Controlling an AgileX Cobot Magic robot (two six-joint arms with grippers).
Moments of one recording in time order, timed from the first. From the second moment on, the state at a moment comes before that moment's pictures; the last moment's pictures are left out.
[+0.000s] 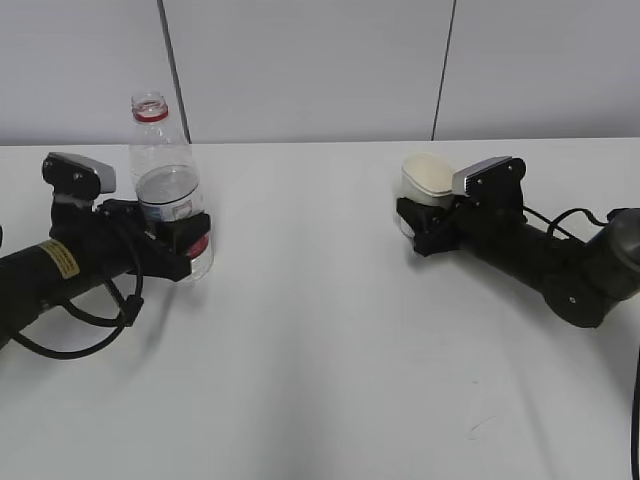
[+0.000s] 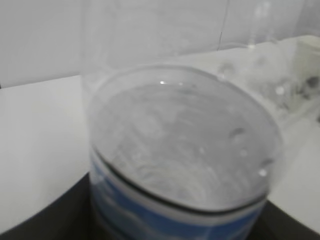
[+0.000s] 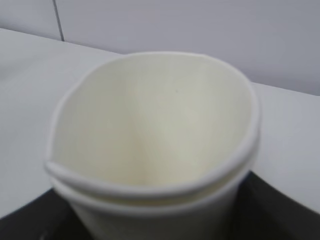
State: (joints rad) left arm -0.13 2.09 -0.73 0.56 -1.11 -0.22; right arm 0.03 2.38 -1.13 -0.50 -1.07 0.15
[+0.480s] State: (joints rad) left arm -0.13 1.88 -0.72 0.66 -0.80 -0.15; right arm 0.03 2.24 -1.03 -0.84 -1.06 0.31
